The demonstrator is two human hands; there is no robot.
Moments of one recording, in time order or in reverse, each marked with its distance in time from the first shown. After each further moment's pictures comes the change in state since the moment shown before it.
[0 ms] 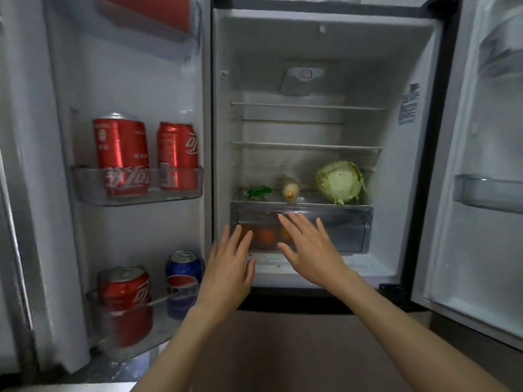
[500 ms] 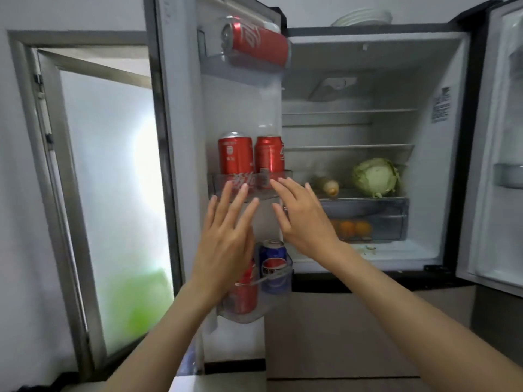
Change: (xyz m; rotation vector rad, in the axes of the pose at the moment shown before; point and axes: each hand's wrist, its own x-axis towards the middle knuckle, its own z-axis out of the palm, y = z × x) left_hand -0.058 -0.105 -0.172 0.155 0.287 0.270; right_hand 0.012 -0.209 -0.040 0.185 0.412 -0.125
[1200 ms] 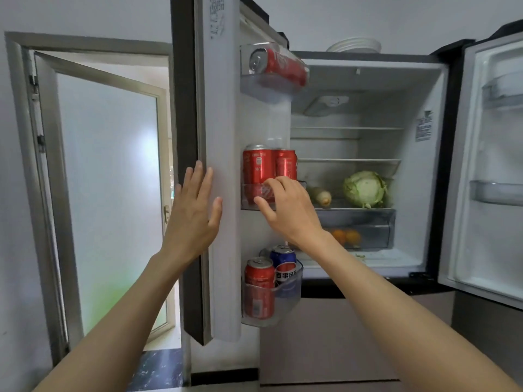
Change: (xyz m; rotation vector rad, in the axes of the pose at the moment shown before) left_hand 0.025 -0.054 -0.045 -0.145 -0.038 -0.302; right_hand 0.028 -0.043 -0.012 -0.092 0.024 0.078
